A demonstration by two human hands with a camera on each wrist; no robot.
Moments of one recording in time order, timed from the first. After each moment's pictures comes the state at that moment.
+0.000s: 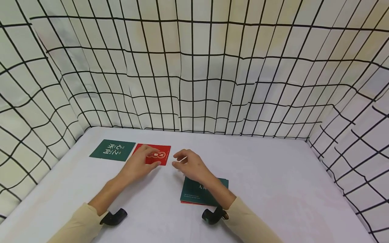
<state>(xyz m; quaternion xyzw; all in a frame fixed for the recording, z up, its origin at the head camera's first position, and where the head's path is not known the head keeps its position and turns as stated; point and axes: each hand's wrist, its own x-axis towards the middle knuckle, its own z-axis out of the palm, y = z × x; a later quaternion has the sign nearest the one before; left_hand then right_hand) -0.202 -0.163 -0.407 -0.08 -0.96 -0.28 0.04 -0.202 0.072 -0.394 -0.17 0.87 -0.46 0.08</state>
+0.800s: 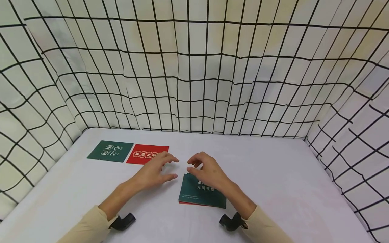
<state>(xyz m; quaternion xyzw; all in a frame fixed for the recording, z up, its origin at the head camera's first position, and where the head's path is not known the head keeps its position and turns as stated) -0.190 -0.117 -0.408 -0.21 -0.93 -0.30 -0.01 -0.184 0.126 -0.390 -0.21 0.89 -0.40 0.02</state>
